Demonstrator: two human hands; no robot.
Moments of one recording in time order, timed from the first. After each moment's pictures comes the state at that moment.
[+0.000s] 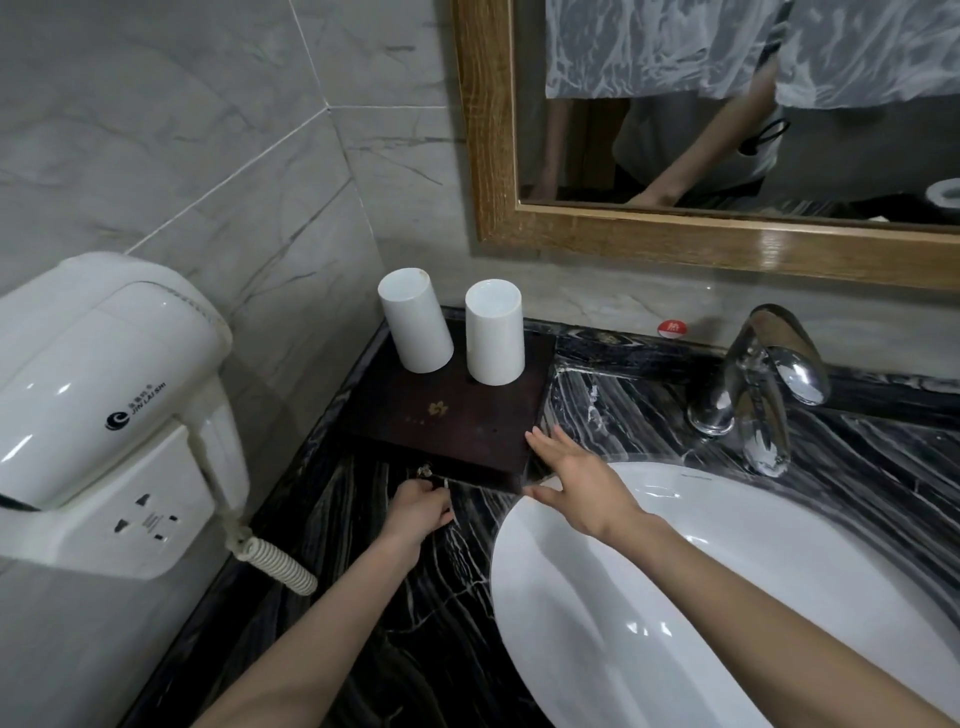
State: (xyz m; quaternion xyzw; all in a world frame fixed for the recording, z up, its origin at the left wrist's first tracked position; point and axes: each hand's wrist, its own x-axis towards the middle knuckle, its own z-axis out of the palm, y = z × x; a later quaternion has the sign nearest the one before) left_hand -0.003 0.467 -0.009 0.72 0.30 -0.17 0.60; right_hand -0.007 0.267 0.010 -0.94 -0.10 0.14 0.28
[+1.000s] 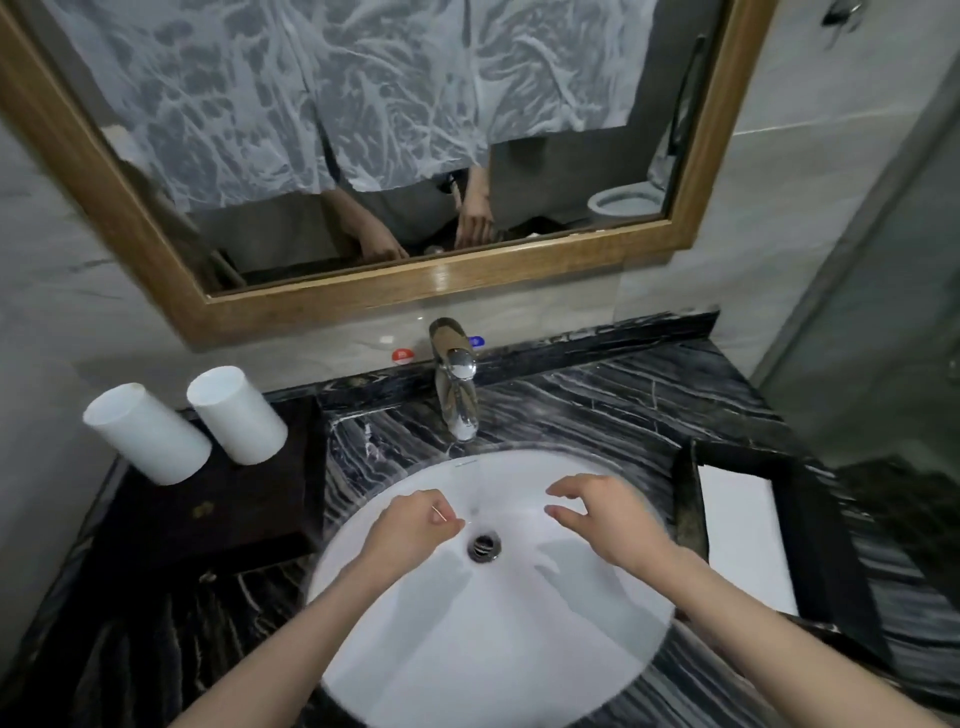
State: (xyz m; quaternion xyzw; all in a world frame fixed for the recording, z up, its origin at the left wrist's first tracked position) left_hand -0.057 0.279 0.038 0.91 -0.22 -0.28 0.23; right_hand -0.195 0.078 0.053 -0.94 0.20 0.05 0.27
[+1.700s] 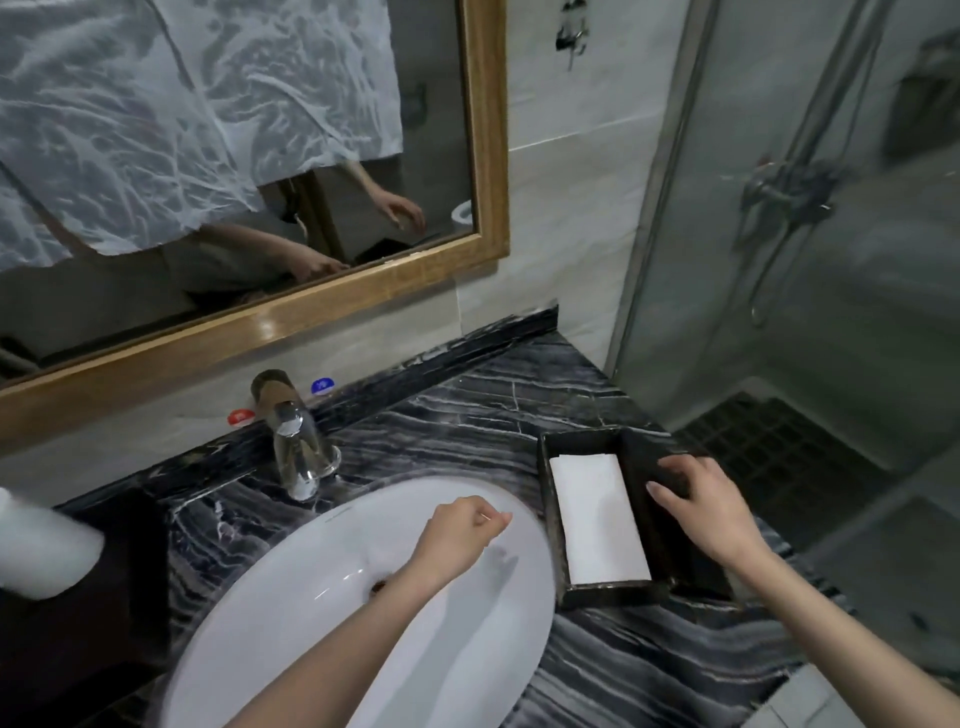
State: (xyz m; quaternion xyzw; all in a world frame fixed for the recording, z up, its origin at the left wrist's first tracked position) left_hand -0.144 0.111 0.032 0.83 -0.34 -0.36 0.26; right_hand -0.362 -0.061 0.052 -0.80 0.51 -0.11 0.29
